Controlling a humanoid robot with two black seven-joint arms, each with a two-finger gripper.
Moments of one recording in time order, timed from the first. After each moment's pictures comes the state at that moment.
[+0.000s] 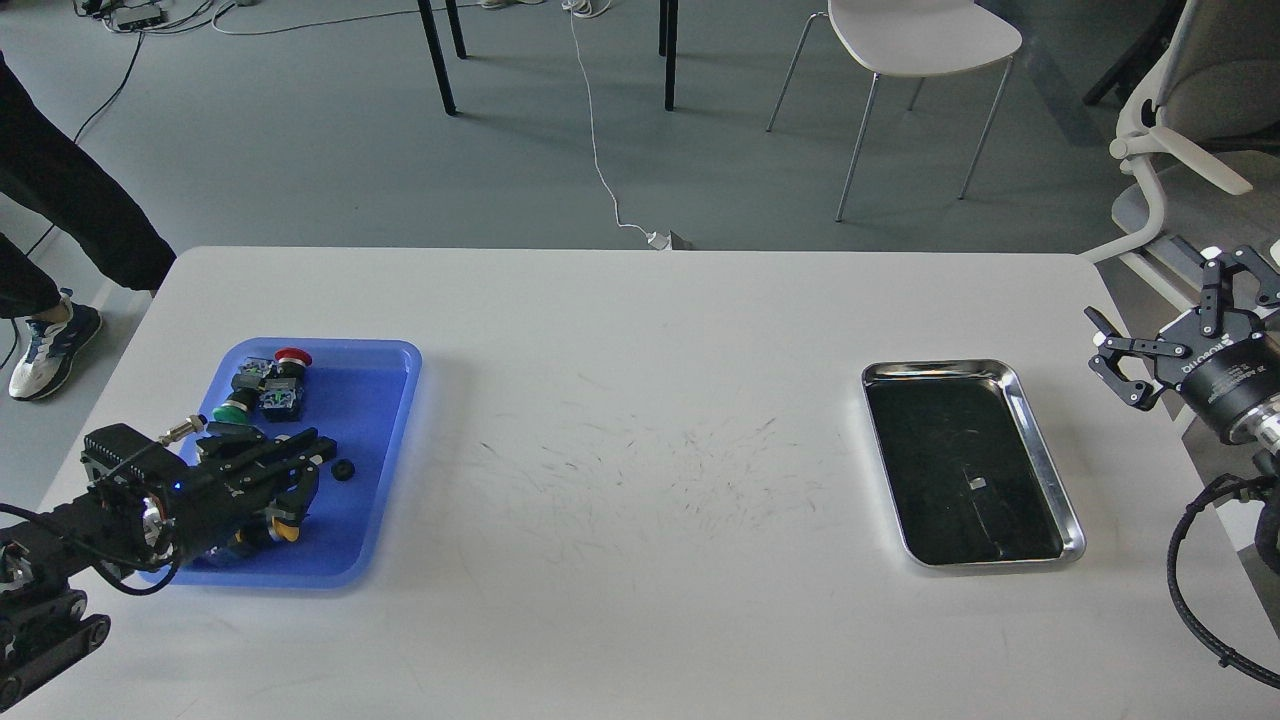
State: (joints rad) left arm -0.46 0.67 -0.29 -0.77 1.79 0.42 -0.49; right arm 0.35 -0.76 0.85 0.95 0.18 0.49 0.18
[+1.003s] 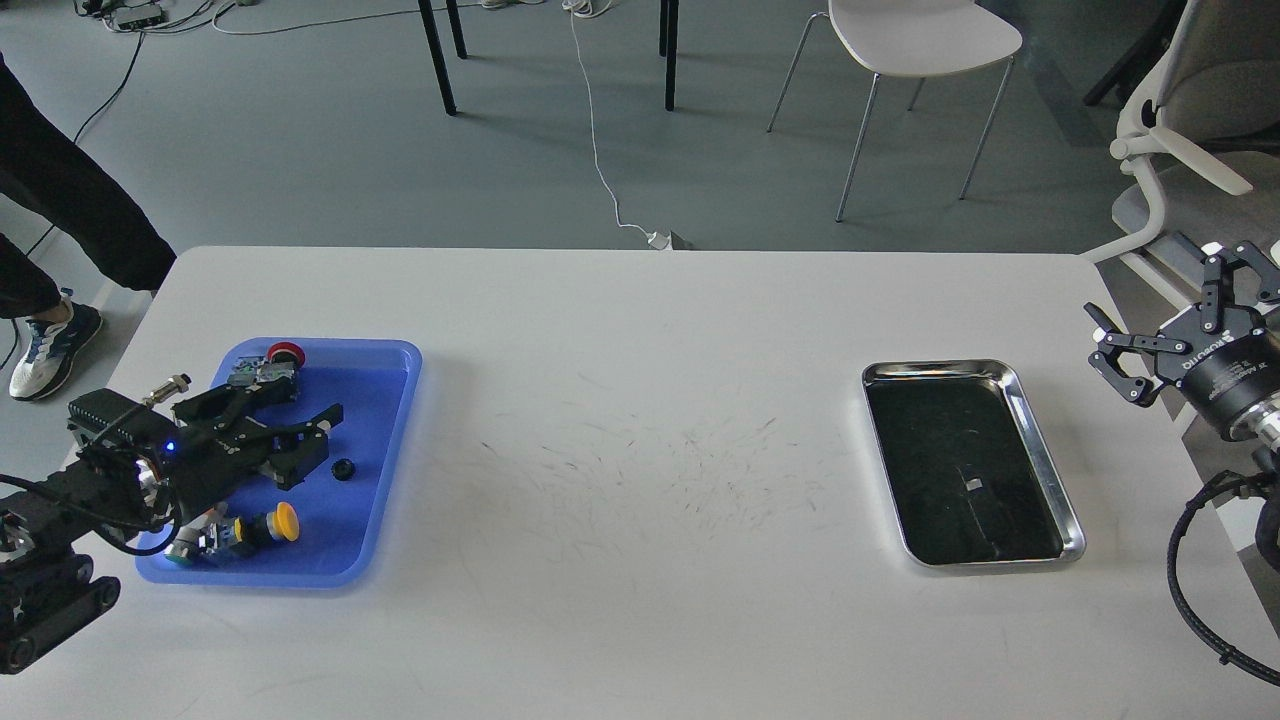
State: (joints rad) left arm -0.54 0.66 -0.31 -0.75 1.70 0.45 -0.49; right arm 0.35 -0.76 0.86 0.97 0.18 0.49 0.18
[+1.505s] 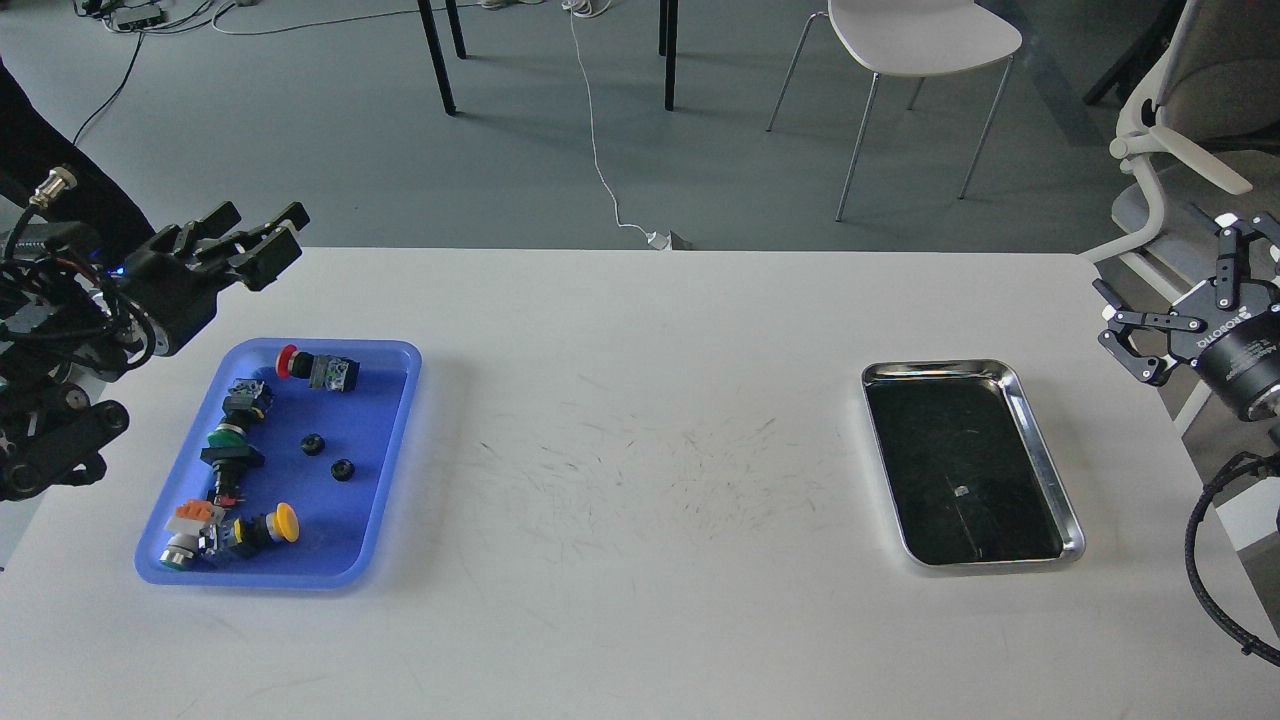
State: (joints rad) left arm -0.79 0.67 -0.30 -0.72 1.22 0.28 -0.49; right arm 0.36 -0.81 0.87 1.03 0.18 0.49 0.18
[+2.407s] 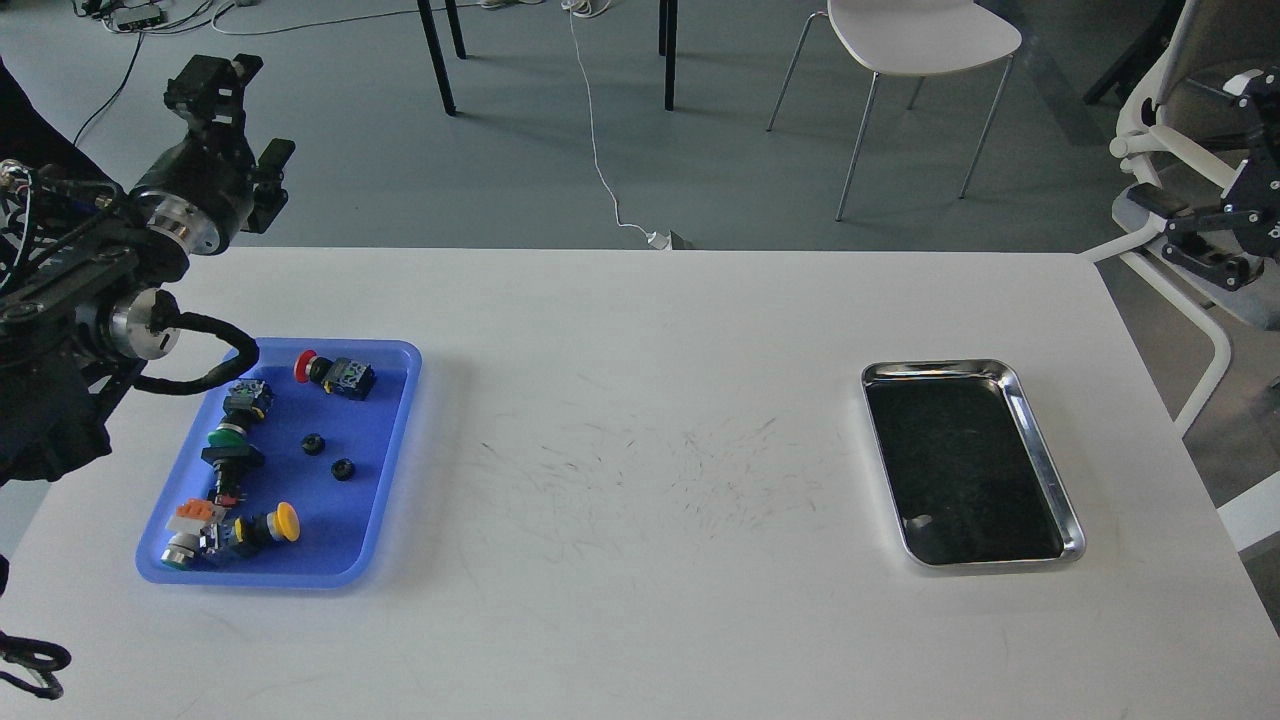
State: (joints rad) left arm -0.95 0.45 -0.39 -0.55 0.12 -0.22 -0.40; right arm 0.71 -1.13 0.61 1.24 -0.19 0.49 0.12
